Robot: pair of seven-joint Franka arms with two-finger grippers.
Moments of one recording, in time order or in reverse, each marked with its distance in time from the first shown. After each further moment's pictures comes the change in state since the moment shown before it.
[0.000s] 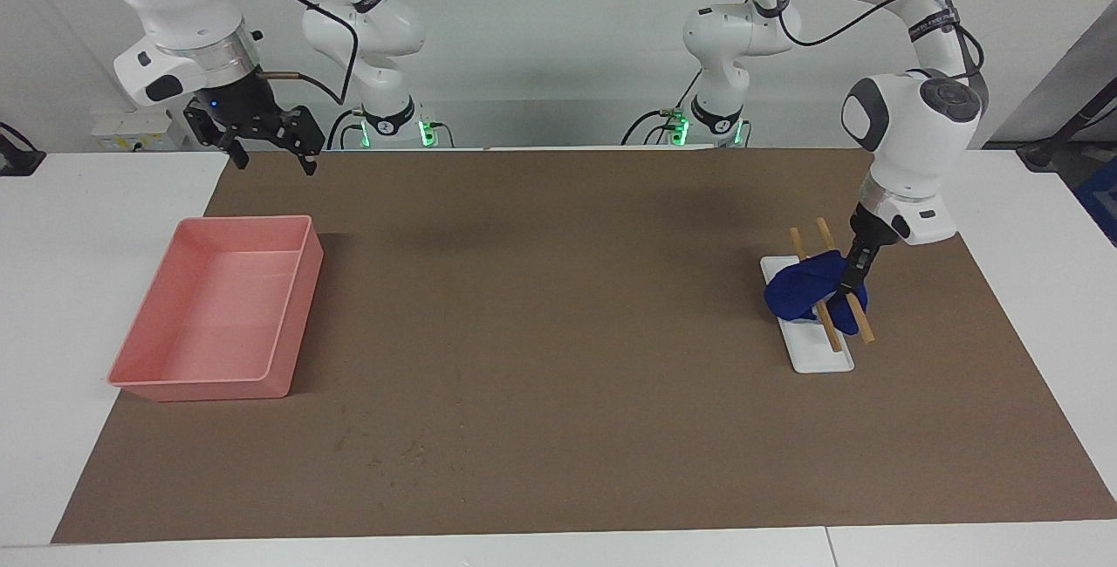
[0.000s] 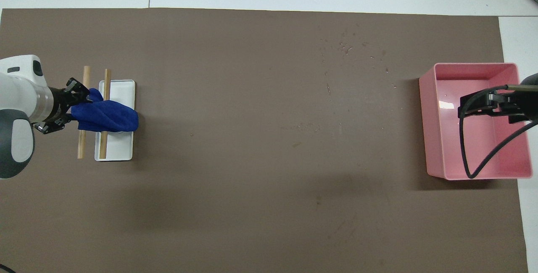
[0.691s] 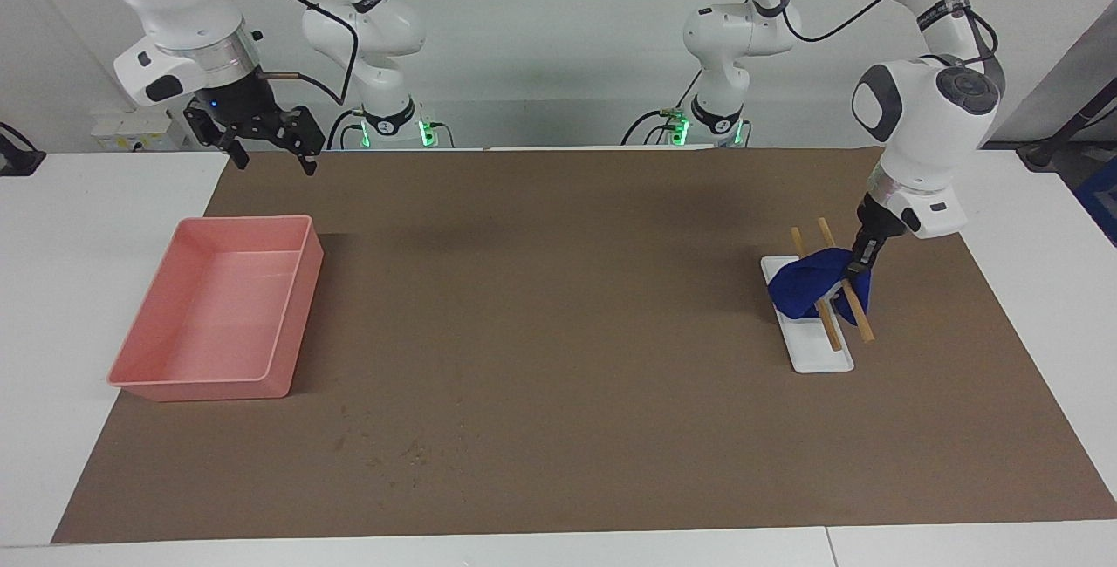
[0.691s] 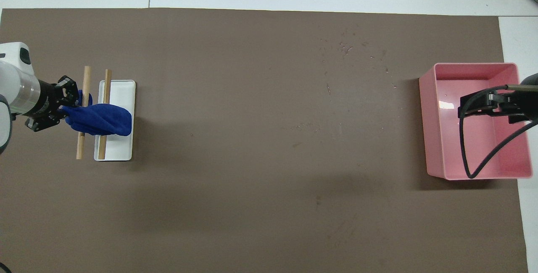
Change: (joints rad) left arm -0.013 0.017 -0.006 0.180 -0.017 -0.292 -0.033; right arm 0.000 0.000 0.000 0.000 0.000 0.000 0.001
